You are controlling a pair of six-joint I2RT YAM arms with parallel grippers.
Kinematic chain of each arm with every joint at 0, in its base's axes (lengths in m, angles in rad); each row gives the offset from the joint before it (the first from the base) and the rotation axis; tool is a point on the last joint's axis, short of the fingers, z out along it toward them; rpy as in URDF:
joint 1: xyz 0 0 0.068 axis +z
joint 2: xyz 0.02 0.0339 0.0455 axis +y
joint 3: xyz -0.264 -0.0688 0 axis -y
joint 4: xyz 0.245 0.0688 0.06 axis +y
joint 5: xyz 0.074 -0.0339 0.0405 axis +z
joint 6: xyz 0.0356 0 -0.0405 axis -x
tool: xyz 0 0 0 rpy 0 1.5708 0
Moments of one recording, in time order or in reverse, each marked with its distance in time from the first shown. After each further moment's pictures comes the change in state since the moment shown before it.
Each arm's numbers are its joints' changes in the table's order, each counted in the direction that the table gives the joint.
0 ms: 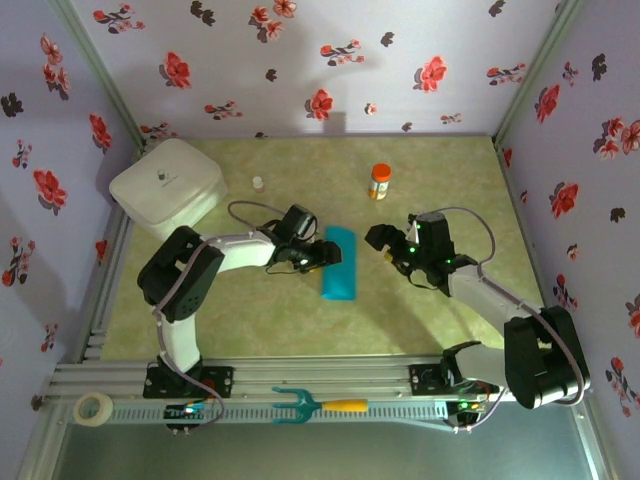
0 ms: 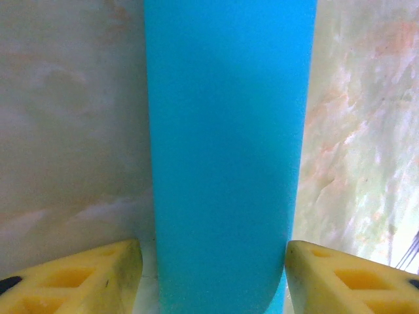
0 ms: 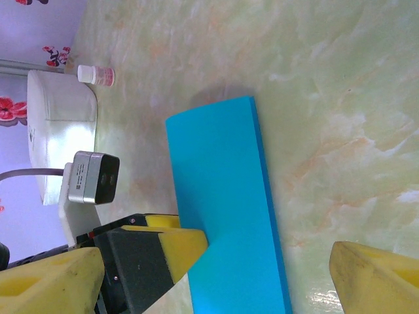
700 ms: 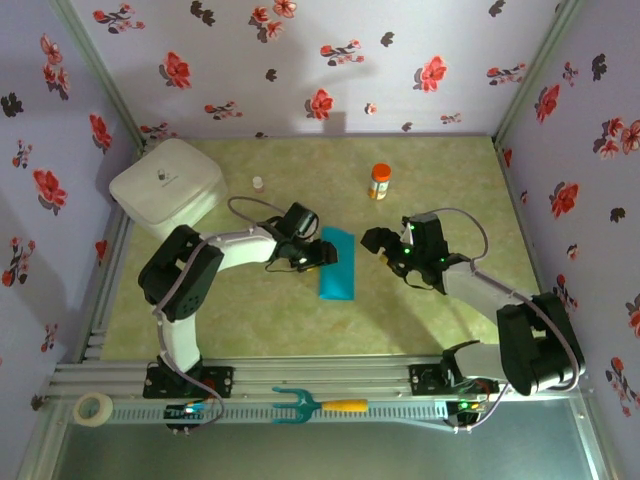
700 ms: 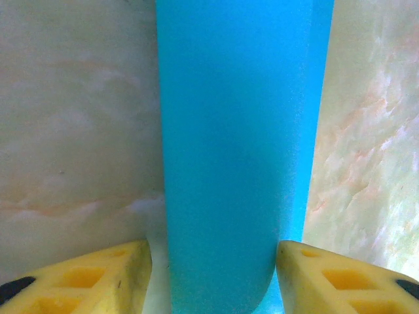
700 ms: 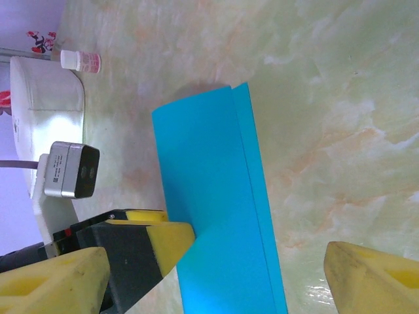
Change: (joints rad) left arm 0.000 0.009 0.054 0.122 0.060 -0.029; right arm 0.028 0.074 0.000 -0.039 0.004 -0.001
